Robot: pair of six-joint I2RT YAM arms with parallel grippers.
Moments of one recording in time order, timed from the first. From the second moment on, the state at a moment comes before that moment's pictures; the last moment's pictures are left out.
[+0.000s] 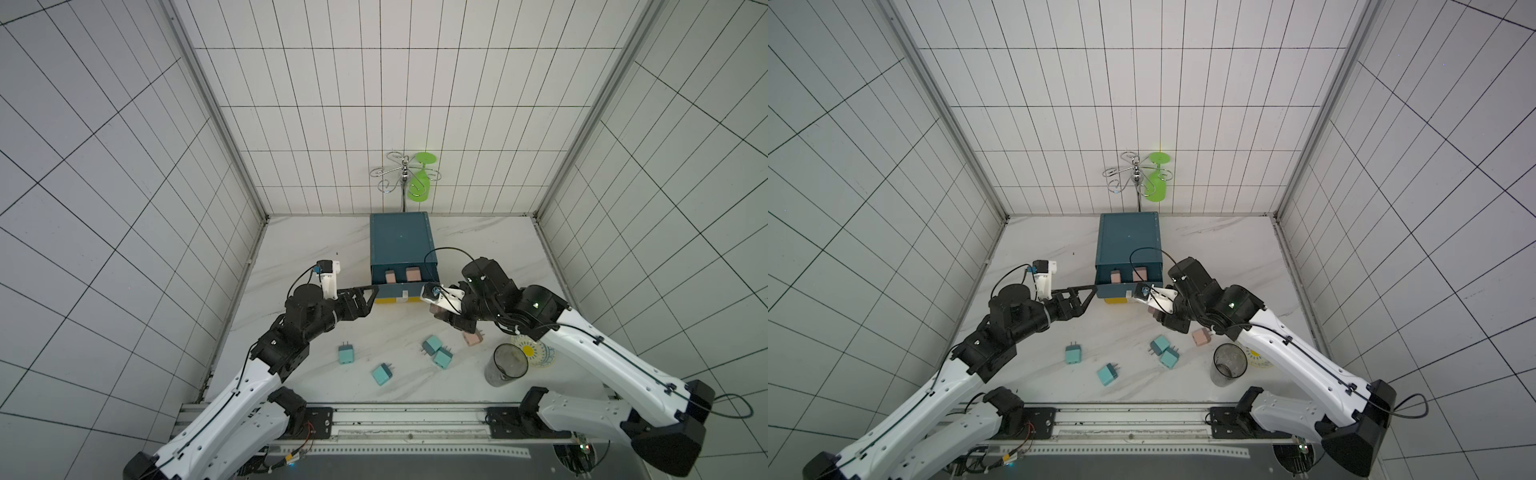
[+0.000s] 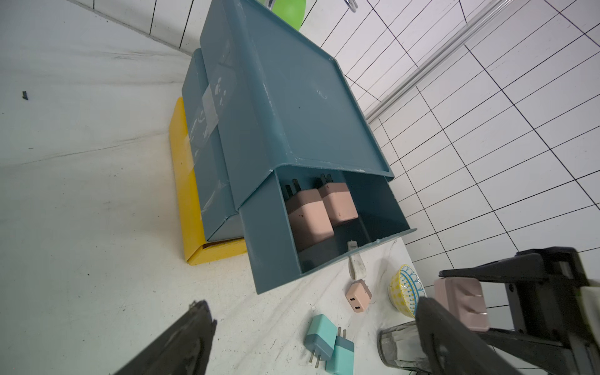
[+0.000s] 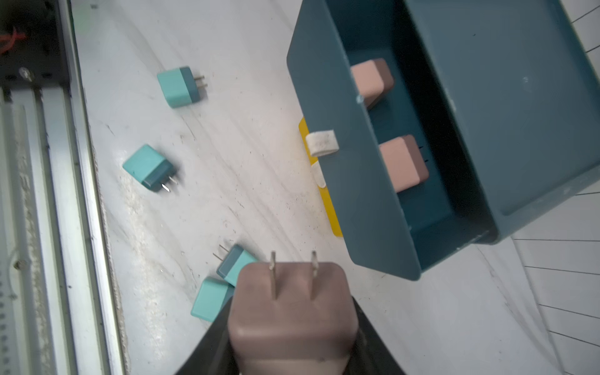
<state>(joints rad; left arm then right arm) -0.52 0.78 0.63 -0.18 0.21 -0.70 0.91 1.15 1.19 -0.85 -0.12 -0.50</state>
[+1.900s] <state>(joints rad) -0.54 0.89 0.64 -0.18 0.20 -0.67 0.87 1.96 2.05 -1.25 0.04 0.32</state>
